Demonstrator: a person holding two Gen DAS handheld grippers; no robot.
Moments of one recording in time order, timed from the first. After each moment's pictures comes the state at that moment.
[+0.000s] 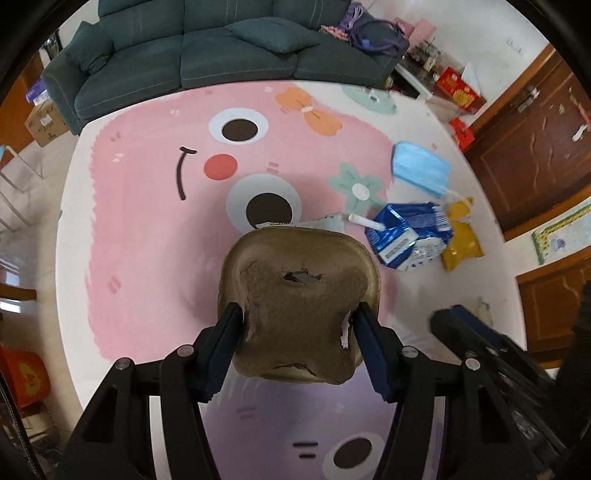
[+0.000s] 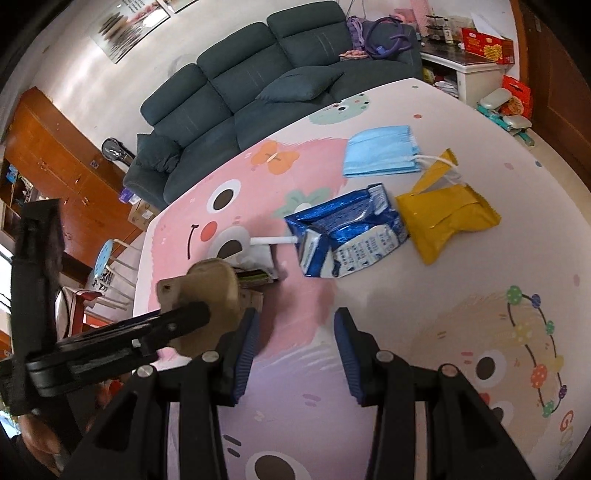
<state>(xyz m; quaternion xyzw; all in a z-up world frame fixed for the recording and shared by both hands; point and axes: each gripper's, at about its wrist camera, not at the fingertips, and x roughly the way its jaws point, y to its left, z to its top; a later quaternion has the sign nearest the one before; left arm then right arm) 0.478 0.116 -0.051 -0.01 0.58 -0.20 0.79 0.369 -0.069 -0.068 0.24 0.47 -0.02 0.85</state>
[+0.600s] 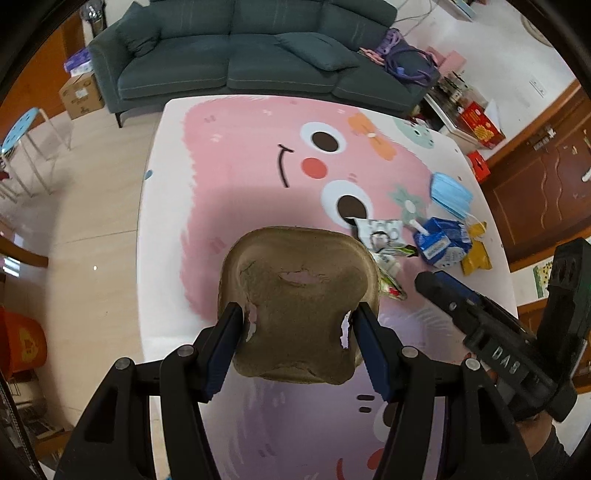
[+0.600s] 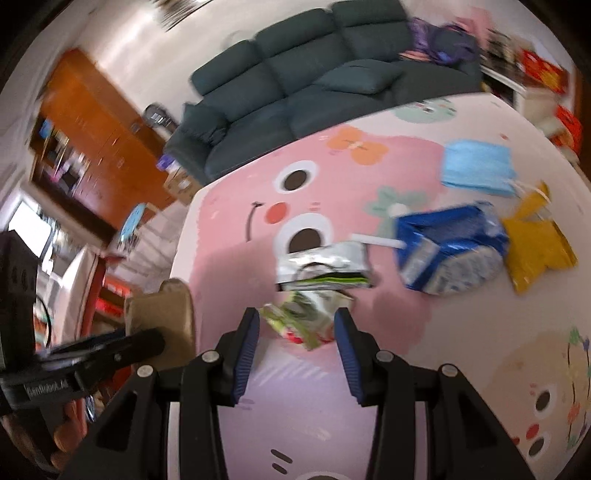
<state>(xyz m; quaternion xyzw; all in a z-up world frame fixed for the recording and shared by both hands) 0.457 0.220 -0.033 -0.06 0.58 -0.15 0.80 0.406 -0.004 -0.067 0.18 0.48 0.08 0.86</state>
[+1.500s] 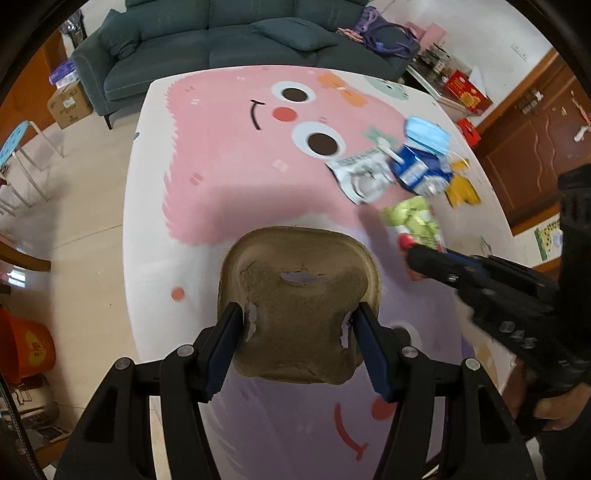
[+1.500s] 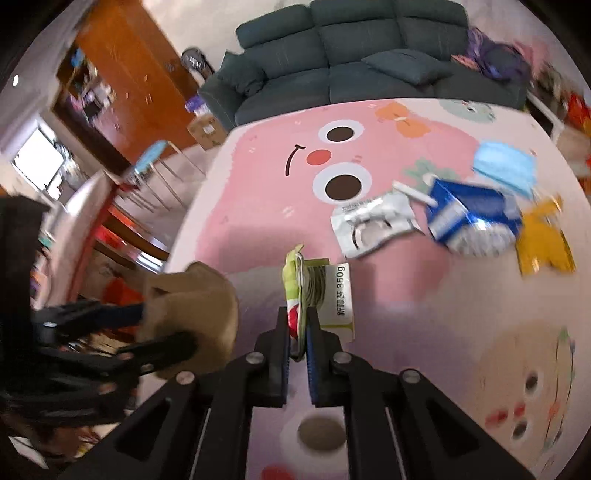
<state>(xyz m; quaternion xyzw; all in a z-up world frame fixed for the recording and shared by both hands) 0.378 0.197 -0.038 -0.01 0.59 -0.18 0.79 0.355 0.016 -0.055 0.11 0.52 0.14 0.84</state>
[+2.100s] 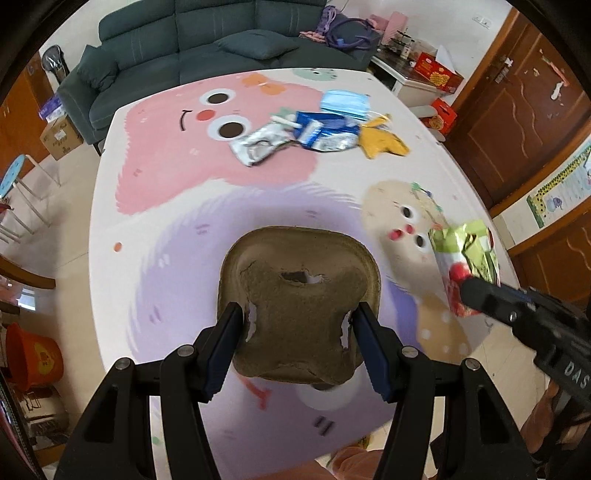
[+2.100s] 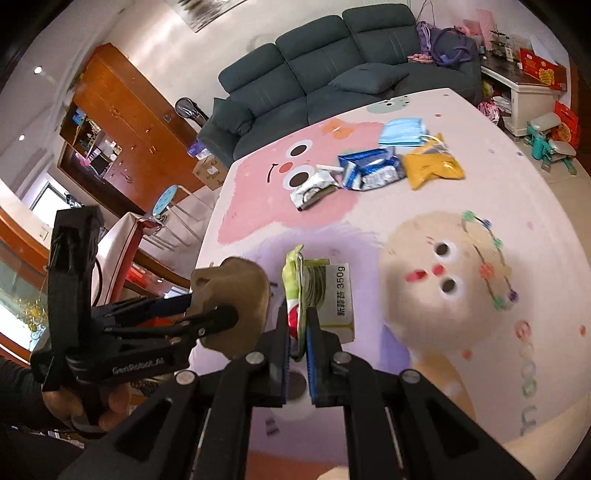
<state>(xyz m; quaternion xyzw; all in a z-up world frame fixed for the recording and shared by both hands) 0.260 0.104 -0.004 0.04 0.56 -0.20 0.80 0.189 -0.079 -0.002 0.20 0.47 0.12 0.85</state>
